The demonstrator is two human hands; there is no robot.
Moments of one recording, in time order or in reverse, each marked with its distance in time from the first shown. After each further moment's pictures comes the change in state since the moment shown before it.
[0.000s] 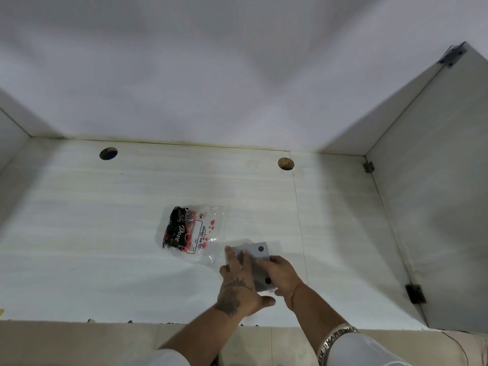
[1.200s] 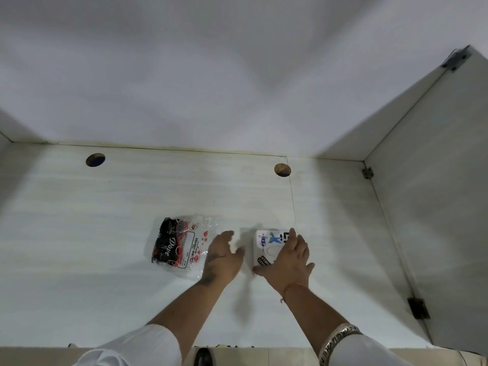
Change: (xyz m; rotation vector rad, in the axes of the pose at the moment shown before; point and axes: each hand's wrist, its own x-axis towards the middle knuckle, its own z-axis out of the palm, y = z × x) left_hand 0.085 -0.011 -0.041 -0.614 0.324 0.005; right_hand 0.034 -0.028 -0.012 -0.617 0.444 -0.202
